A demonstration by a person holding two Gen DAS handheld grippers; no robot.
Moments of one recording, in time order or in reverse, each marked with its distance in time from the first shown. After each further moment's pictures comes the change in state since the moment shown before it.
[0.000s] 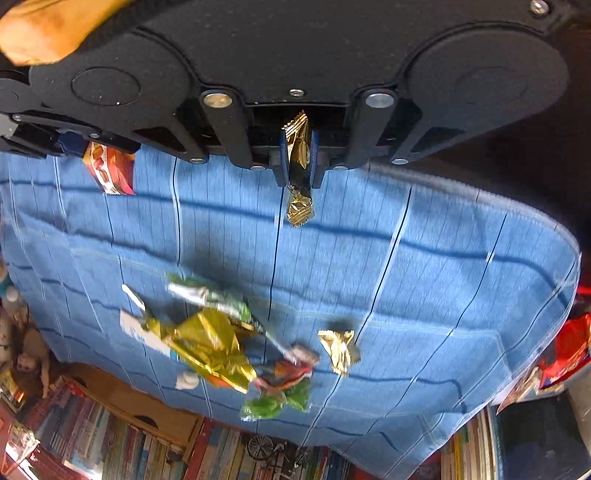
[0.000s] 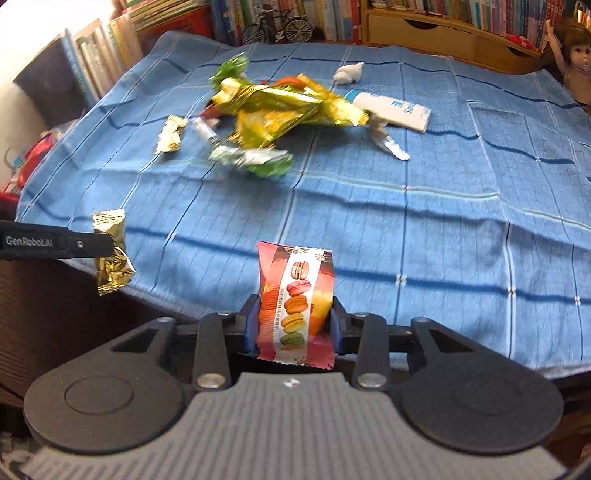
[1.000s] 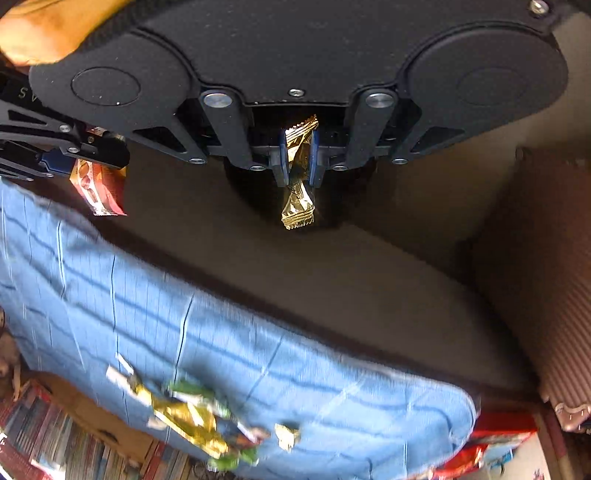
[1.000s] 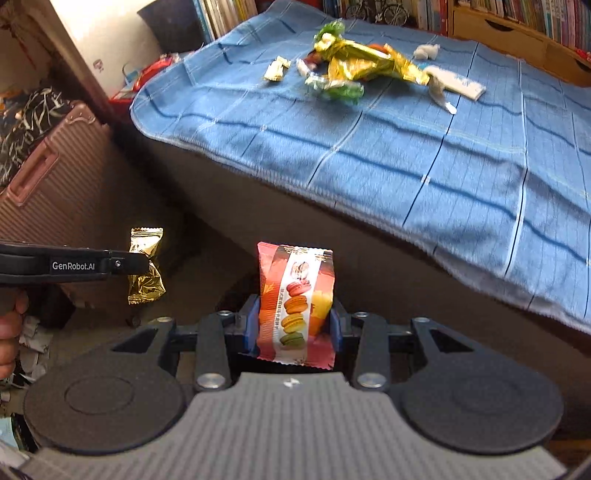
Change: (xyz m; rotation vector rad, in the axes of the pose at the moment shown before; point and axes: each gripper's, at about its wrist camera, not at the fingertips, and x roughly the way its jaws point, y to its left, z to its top) left arm -0.061 -0.062 -0.166 -0.223 0.041 0.154; right arm -0.067 -0.039 -0.098 -0.250 0.066 0.255
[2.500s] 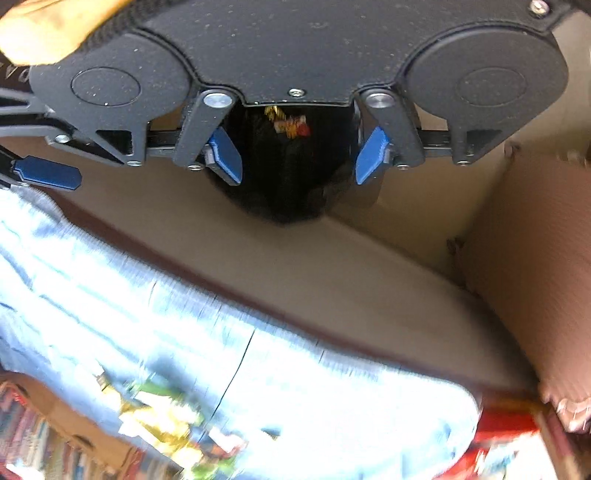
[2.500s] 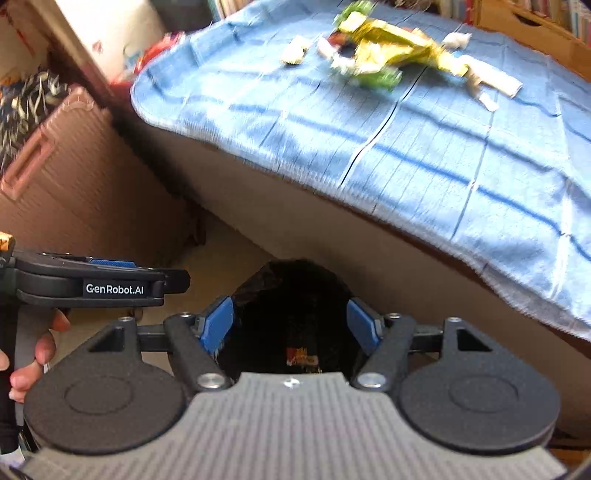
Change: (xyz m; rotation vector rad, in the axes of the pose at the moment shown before) left arm 0.031 0.011 0.036 0.017 -0.010 0.044; right arm 0.033 0.021 0.029 0.000 0.026 -0.001
